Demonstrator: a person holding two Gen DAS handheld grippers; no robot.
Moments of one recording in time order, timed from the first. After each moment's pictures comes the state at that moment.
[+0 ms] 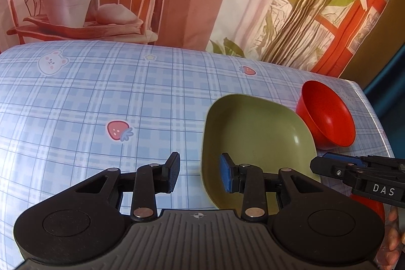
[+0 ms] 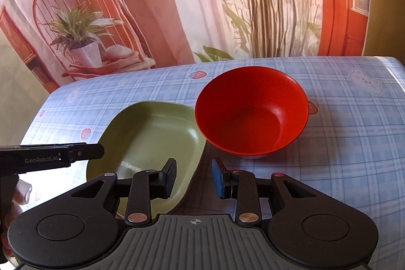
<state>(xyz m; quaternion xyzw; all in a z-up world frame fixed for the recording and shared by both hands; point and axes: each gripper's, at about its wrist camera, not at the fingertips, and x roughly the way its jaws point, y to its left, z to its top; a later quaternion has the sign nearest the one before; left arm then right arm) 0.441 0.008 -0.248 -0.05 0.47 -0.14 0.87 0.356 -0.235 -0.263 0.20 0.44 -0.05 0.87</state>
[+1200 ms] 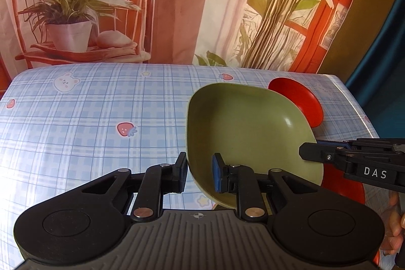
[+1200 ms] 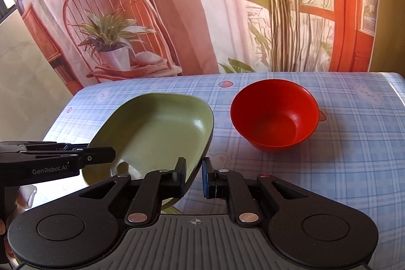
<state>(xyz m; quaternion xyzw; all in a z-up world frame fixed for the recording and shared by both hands) 0.381 0.011 -0.200 -0.01 0.43 -0.16 0.89 0.316 -0.207 -0.214 0.19 0.41 -0.01 0.89</state>
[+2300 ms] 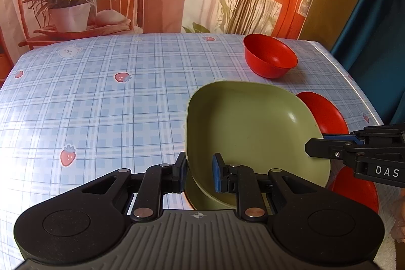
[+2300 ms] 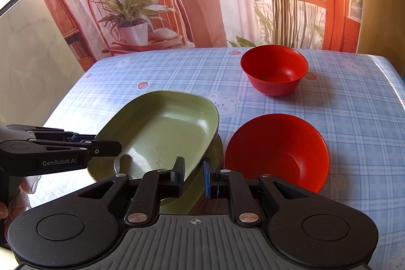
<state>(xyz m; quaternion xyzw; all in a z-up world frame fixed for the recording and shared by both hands) 0.301 0.020 -0.211 0.02 0.45 -0.17 0.88 0.227 -0.166 -0.205 0.16 0.43 0.00 0.89</state>
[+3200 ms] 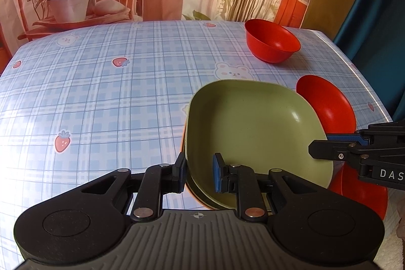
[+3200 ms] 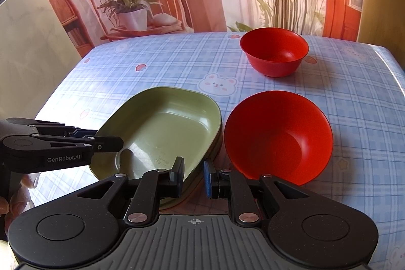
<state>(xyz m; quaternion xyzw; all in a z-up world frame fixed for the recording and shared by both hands) 0.298 0.018 -0.224 0.03 0.46 -0.17 0.87 0.220 -0.163 -0.218 0.16 0.45 0.00 0.88</state>
